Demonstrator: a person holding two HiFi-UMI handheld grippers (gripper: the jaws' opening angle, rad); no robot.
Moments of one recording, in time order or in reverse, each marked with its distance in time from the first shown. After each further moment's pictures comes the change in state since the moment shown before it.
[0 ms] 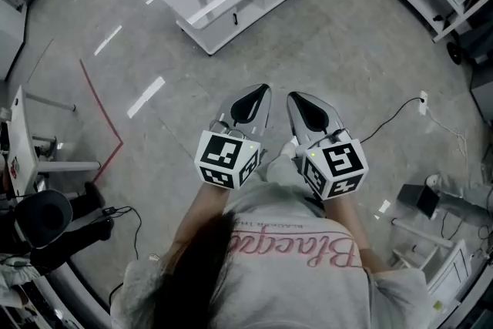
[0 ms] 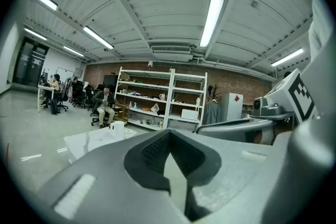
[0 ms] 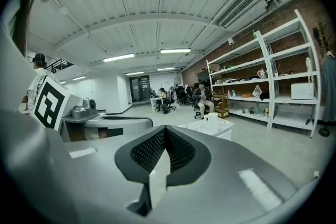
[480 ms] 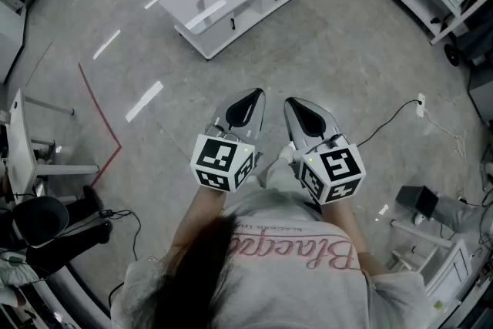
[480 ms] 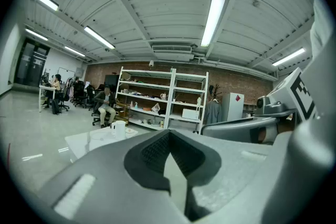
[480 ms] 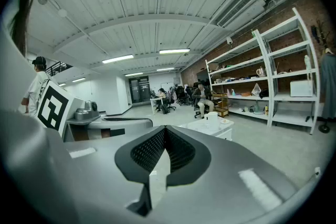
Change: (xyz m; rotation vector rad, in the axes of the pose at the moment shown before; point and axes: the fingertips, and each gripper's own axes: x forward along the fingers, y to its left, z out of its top) left arm -0.011 0.000 0.001 -0.007 0.009 0.007; right arm -0.011 0.009 0.001 0.027 0.007 -0.006
